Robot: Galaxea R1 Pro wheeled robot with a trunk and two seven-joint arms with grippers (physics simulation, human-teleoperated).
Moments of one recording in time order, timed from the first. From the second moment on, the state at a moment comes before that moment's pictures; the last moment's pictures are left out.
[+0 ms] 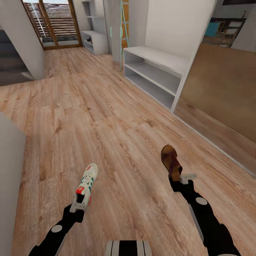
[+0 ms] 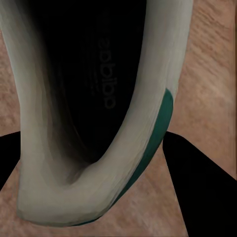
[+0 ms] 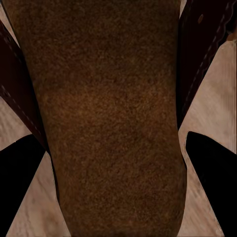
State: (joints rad) left arm -0.39 0.05 0.17 -0.67 -0.29 -0.06 -0.16; right arm -0.39 -0.04 -0.13 -1.16 0.16 0.20 0.16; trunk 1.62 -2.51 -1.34
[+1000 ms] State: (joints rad) left arm -0.29 0.04 0.17 -0.38 -0.13 -0.39 -0.08; right arm -0.20 -0.08 -0.23 -0.65 0.15 -0.35 0.15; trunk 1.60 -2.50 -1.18
